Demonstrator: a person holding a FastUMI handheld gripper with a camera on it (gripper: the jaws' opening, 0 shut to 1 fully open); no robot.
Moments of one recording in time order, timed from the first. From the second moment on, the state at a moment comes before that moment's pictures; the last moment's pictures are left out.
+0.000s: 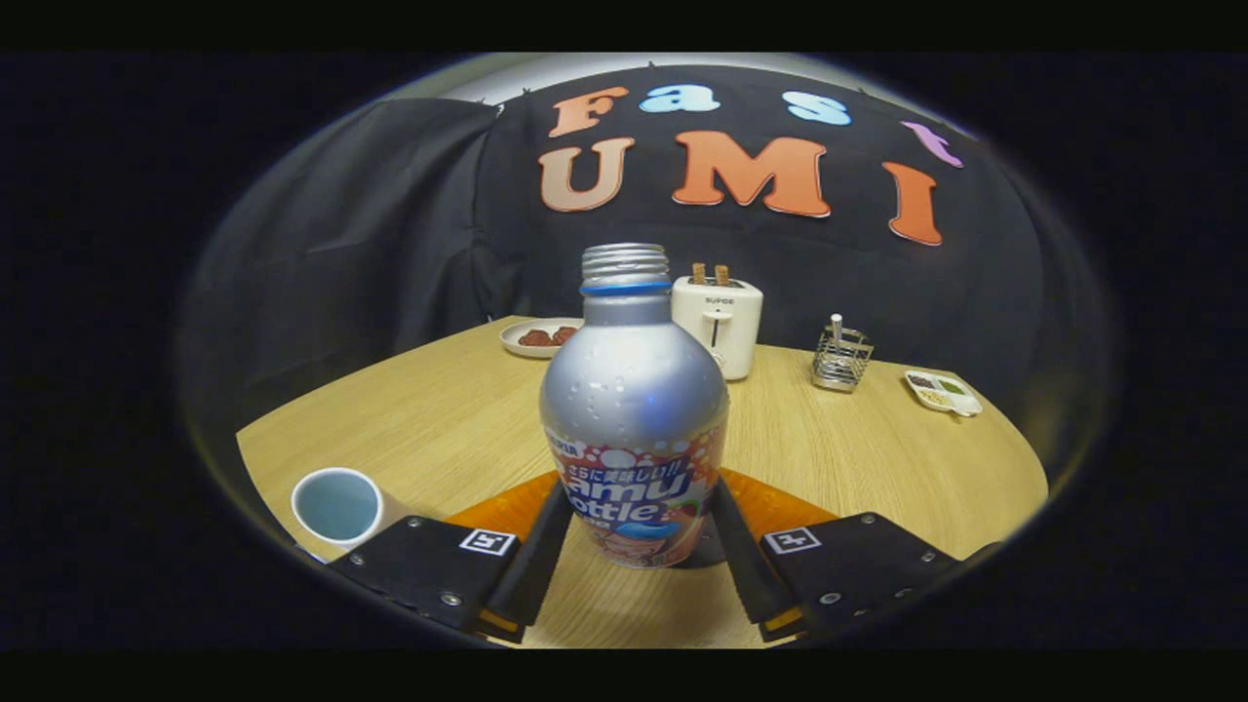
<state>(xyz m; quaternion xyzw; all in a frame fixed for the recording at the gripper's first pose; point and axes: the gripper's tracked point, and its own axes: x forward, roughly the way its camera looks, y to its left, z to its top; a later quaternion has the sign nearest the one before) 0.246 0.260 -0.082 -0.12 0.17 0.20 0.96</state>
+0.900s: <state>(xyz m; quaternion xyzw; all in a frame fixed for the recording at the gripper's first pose) 0.269 0.234 -0.103 -0.10 0.15 0.14 0.97</state>
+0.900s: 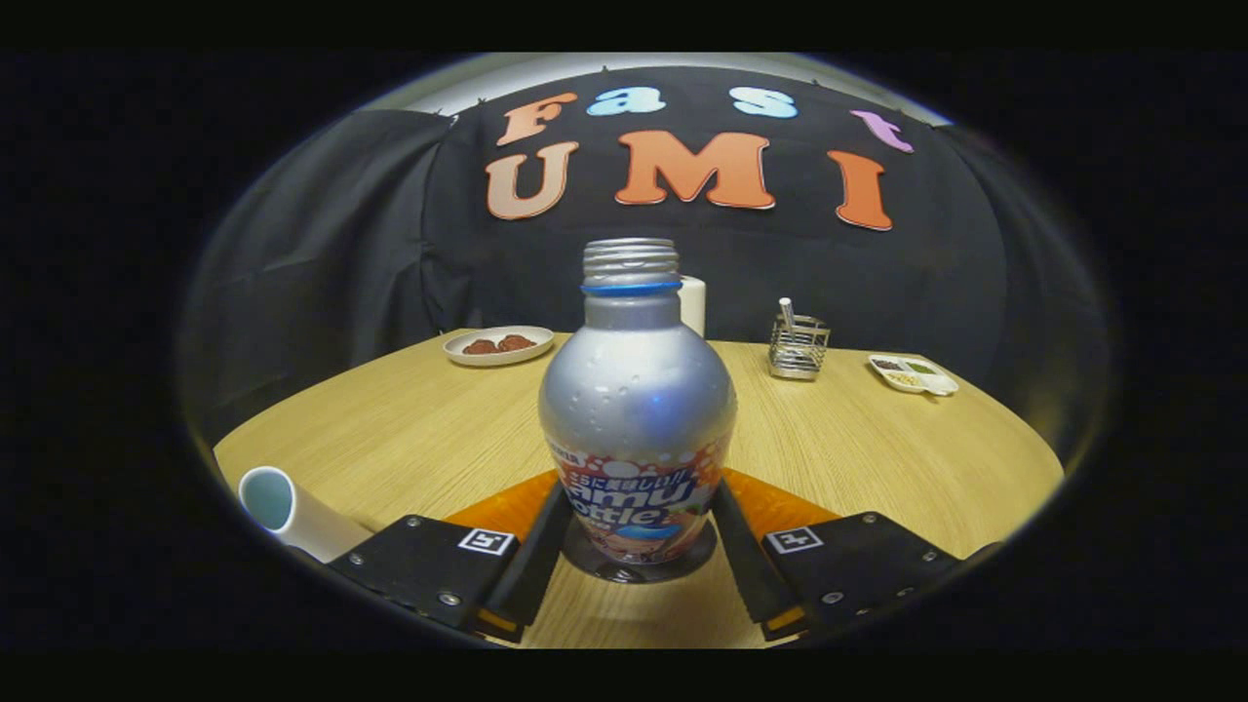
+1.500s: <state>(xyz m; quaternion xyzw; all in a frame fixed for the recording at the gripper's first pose) 0.229 0.235 -0.078 -0.13 0.11 0.16 0.97</state>
